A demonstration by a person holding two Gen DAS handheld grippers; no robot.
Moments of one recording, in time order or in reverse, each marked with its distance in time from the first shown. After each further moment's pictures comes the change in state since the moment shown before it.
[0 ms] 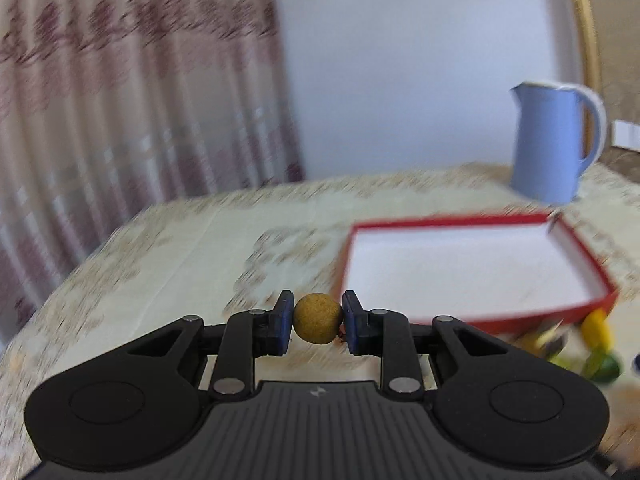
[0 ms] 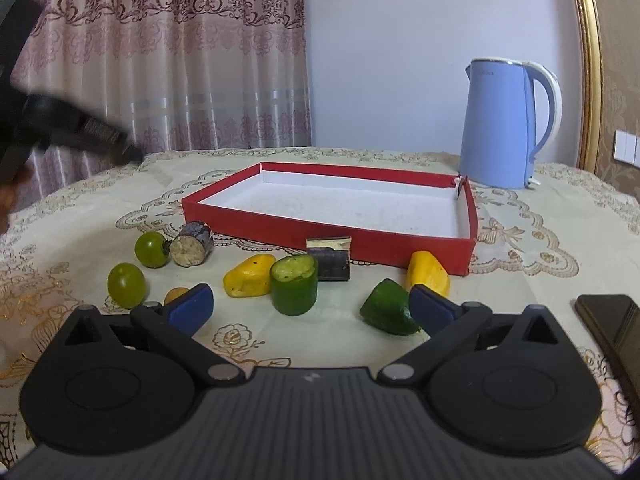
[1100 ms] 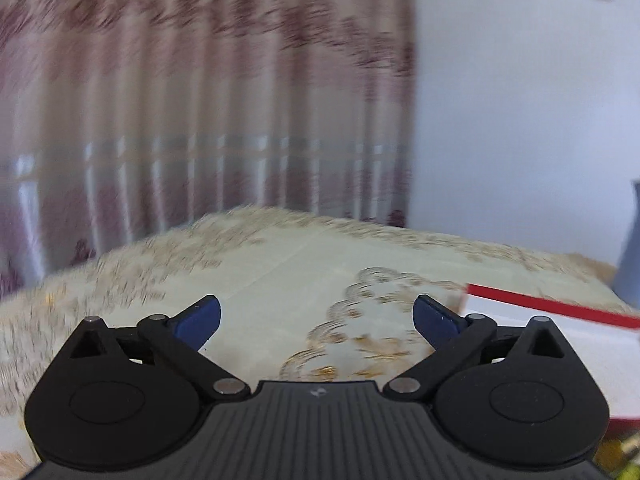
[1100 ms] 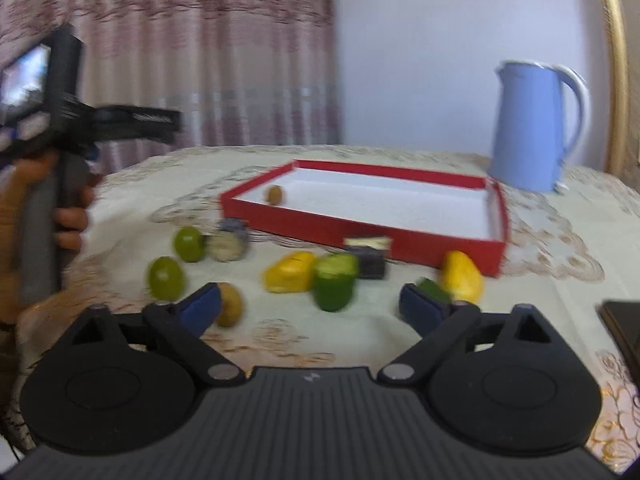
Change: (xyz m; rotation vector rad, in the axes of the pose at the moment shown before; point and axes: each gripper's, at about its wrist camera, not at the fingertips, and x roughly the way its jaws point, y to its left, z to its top) left arm 0.029 0.044 -0.042 -0.369 -0.129 0.309; right arm -0.006 0.019 0.000 -0.058 0.007 0.094
